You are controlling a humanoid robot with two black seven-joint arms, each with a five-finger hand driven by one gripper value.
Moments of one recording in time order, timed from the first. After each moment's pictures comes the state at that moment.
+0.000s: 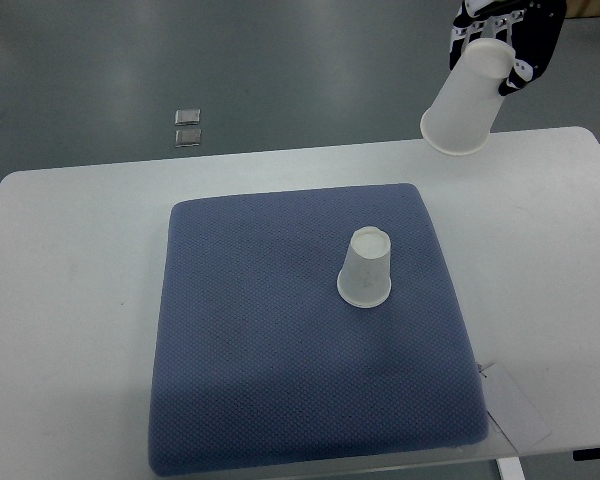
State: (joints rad) left arm -0.02 0.00 -0.06 -0.14 -0.04 0.06 -0.01; right arm 2.38 -0.60 -0.78 1.40 -0.60 0.61 -0.17
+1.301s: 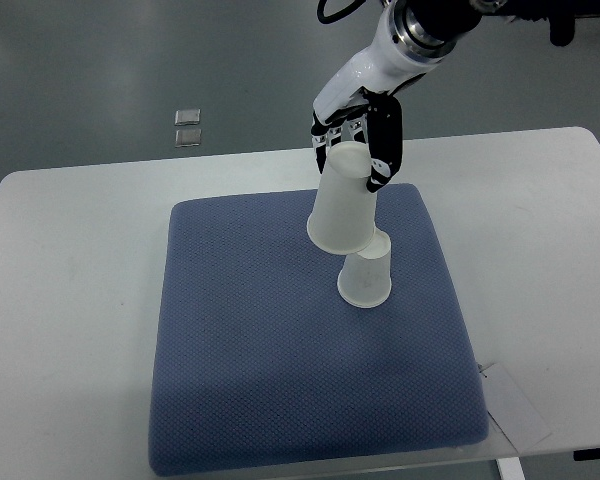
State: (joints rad) left arm -0.02 0.00 -0.06 -0.14 -0.04 0.06 -0.01; right arm 2.30 -0.31 -0.68 1.40 -0.41 0.61 -0.17
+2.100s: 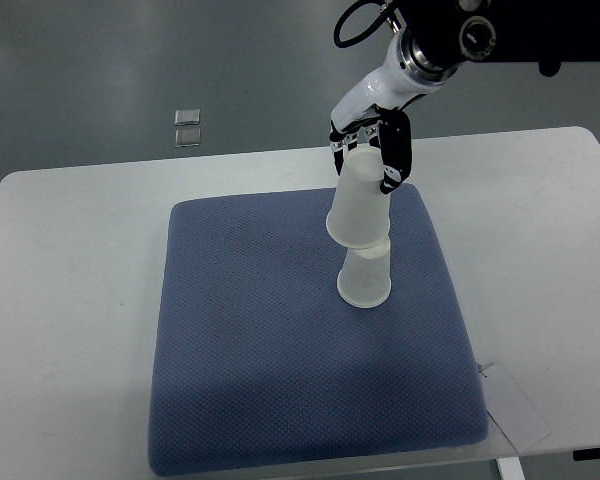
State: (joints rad) left arm -0.02 0.00 -0.06 -0.14 -0.04 0.06 -0.01; right arm 2.22 -0.29 -0.73 1.37 -0.49 0.53 -0.17
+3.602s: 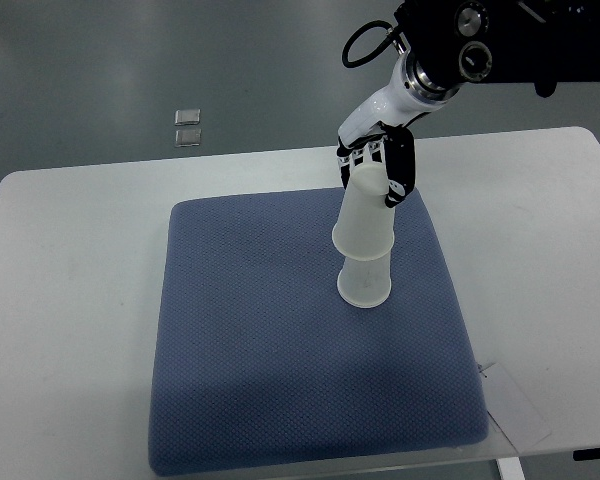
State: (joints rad) left arm -0.02 0.00 -0.06 -0.14 -0.04 0.06 -0.01; right arm 2.17 -0.29 -0.73 1.37 -0.50 0.51 -0.17
